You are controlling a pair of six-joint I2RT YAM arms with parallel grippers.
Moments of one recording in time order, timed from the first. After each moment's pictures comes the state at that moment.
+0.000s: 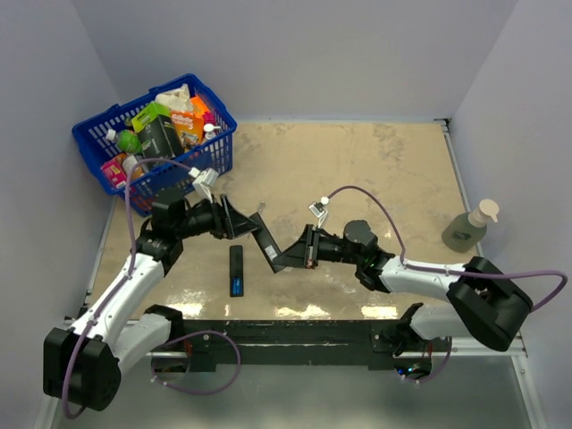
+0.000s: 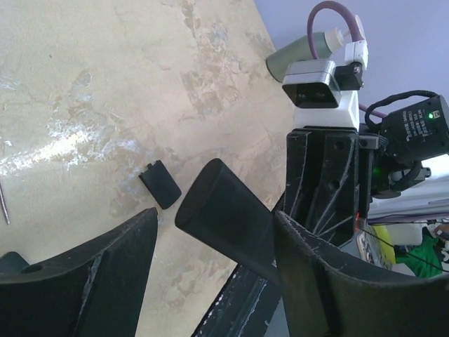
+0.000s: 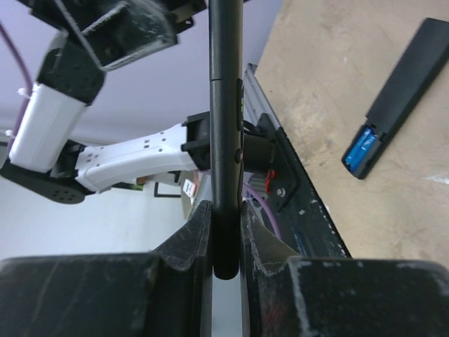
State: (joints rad) left arm -0.25 0.95 0.61 -0.02 0.76 -0.59; right arm 0.80 1.30 0.43 0.77 -0.57 1.17
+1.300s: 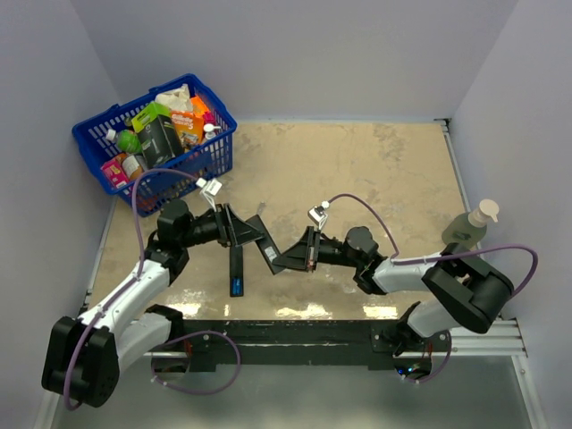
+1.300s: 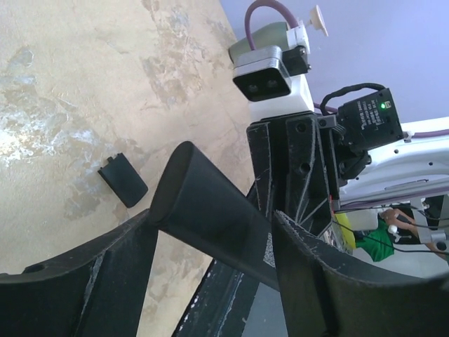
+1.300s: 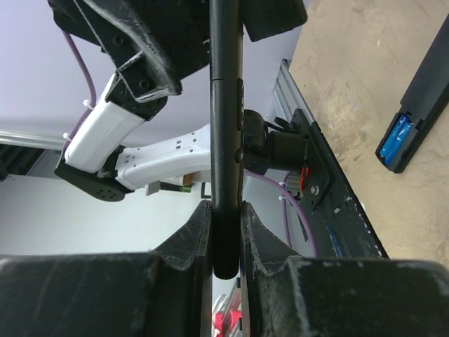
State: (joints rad) left arm -0.28 0.98 0.44 0.30 0.83 -0.77; right arm 0.80 1.44 0.36 1.11 -0.61 1.40
